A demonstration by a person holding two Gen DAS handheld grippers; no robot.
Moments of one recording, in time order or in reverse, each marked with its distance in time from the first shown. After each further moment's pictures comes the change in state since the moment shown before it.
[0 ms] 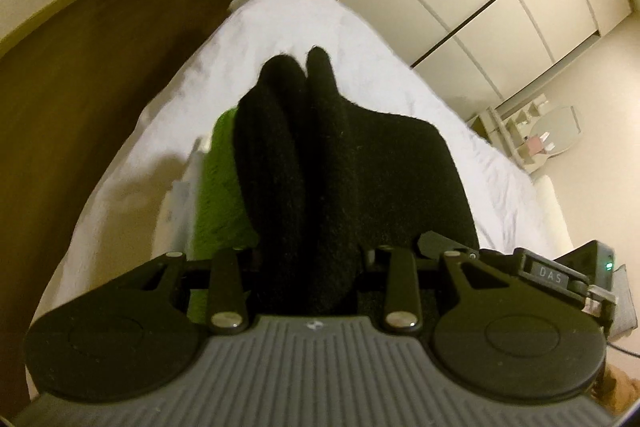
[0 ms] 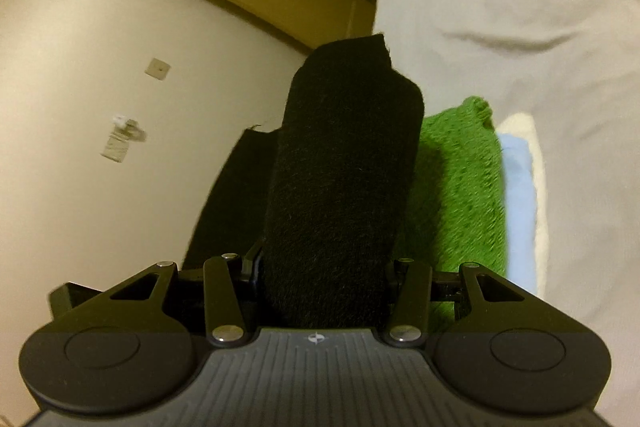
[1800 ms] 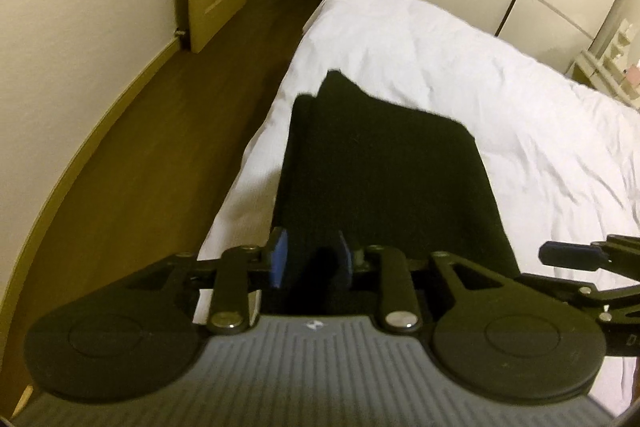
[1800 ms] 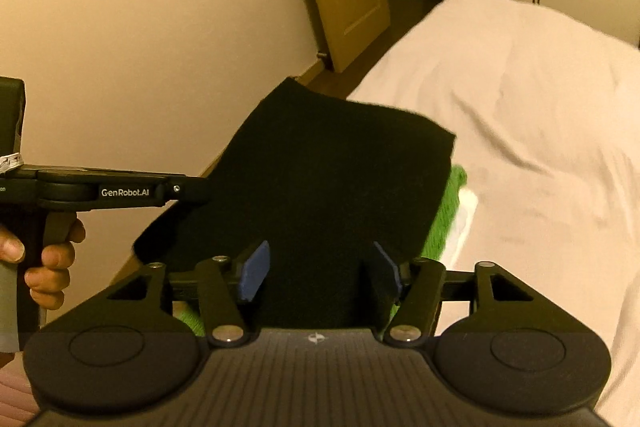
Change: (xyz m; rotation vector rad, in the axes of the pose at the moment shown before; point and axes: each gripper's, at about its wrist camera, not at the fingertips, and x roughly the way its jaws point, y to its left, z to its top) left arm -0.035 -0.066 -0.028 0.244 -0.044 0.443; right arm -0.038 0.069 -0.043 -0.579 0.112 -0.342
